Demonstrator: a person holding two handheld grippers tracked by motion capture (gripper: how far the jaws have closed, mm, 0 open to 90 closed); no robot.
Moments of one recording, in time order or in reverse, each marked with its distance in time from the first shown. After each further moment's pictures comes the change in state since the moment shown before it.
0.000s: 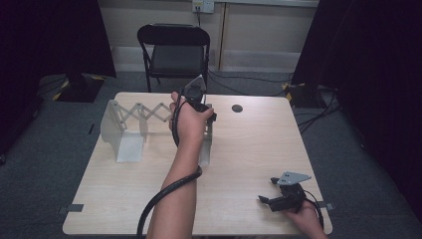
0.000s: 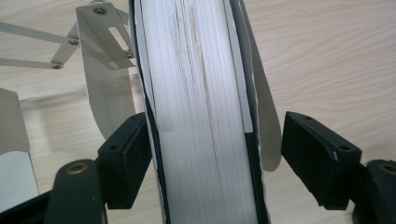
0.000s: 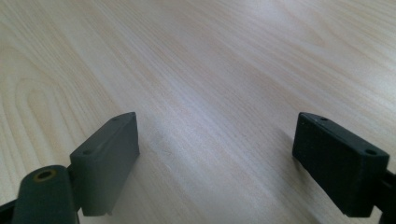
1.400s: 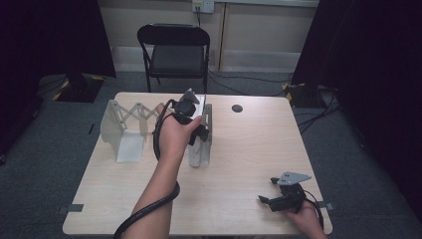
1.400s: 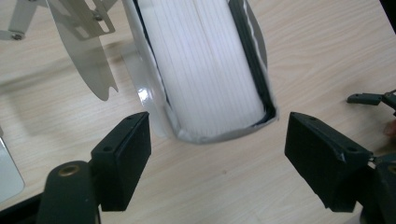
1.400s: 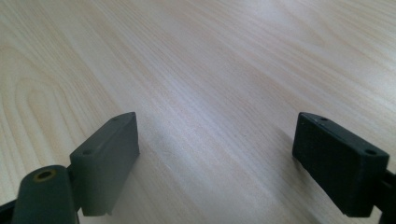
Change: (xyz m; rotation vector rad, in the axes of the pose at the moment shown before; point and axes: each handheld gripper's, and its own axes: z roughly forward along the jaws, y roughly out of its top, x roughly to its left) left arm 0.018 -0.044 -0.014 0.030 -0.131 0.131; right arm 0.000 0.000 0.000 0.000 -0.001 0.002
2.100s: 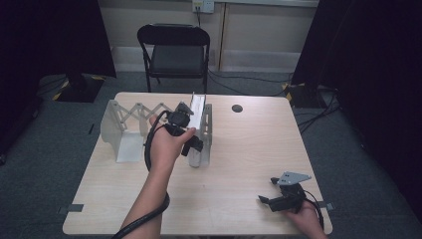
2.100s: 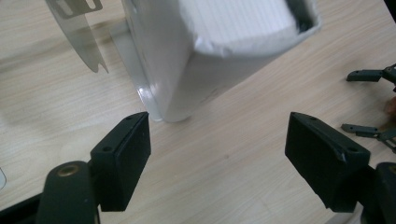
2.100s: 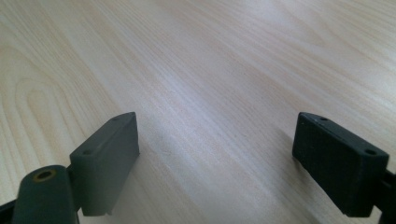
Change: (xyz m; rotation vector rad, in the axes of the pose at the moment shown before) left arm 0.011 -0.029 0.008 0.005 -0.050 0.034; right arm 0.000 0.000 0.000 -0.001 -0.001 -0.001
